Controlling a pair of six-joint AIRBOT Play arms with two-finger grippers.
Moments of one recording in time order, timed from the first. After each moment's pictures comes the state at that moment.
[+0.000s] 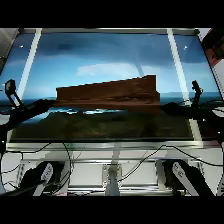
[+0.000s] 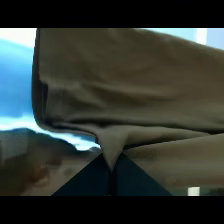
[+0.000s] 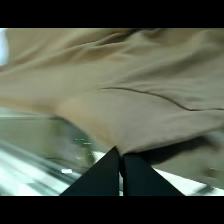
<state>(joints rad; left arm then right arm) 0.34 -0.76 0.59 0.89 -0.83 -1.14 -0.37 -0.87 0.63 -0.69 1.18 1.01</state>
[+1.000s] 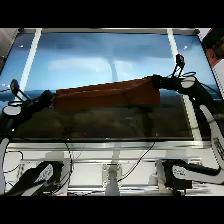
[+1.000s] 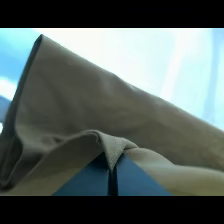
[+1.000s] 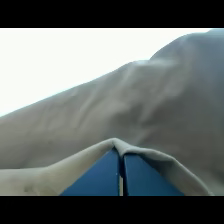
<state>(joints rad) 0.24 -1.01 0.59 0.63 -0.52 -1.22 0.00 -1.40 1.08 -0.92 0.60 1.36</state>
